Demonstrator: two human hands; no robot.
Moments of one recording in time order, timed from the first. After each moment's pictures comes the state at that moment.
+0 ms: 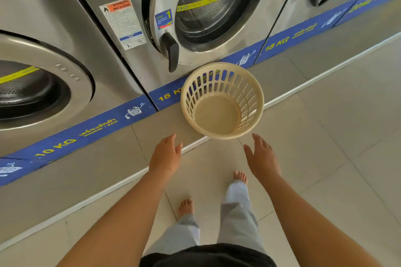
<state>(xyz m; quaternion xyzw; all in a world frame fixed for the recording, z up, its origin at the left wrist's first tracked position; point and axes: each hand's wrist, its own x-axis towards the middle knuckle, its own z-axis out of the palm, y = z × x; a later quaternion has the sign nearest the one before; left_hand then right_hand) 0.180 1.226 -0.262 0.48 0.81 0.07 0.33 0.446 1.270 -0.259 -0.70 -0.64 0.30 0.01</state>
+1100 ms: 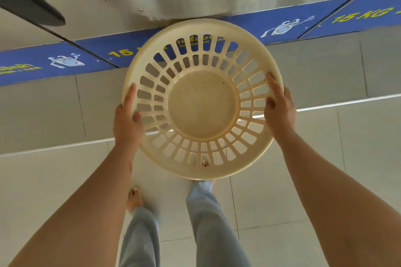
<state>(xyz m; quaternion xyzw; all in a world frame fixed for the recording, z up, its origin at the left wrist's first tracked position) 0.219 1.418 -0.511 0.20 0.93 0.19 0.25 0.508 1.628 -0.522 -0.61 -0.74 0.28 0.05</state>
